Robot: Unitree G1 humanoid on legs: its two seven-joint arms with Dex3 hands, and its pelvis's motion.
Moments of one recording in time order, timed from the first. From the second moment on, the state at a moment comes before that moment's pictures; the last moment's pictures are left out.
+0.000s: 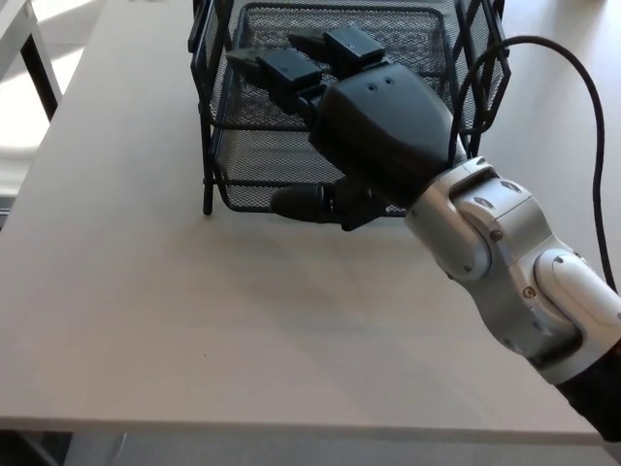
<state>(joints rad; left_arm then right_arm) 0.45 1.05 0.07 0.41 0.33 -0.24 -0.13 -0.77 -0.33 0.58 0.05 -0.75 0.08 0.03</state>
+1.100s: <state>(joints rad) 0.44 1.04 0.08 0.43 0.33 -0.26 -0.14 -0.89 -0.28 0.56 0.73 -0.94 0.13 -0.35</state>
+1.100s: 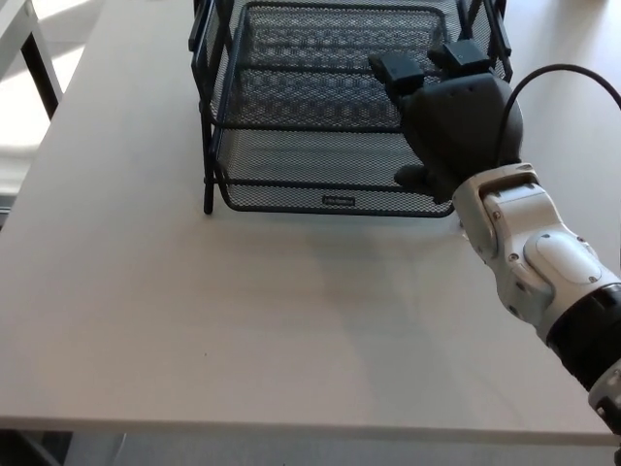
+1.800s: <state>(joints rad) 0.43 1.04 0.08 0.43 0.33 -0.26 -0.14 -0.93 -0.28 0.58 0.83 -0.95 0.05 -0.67</state>
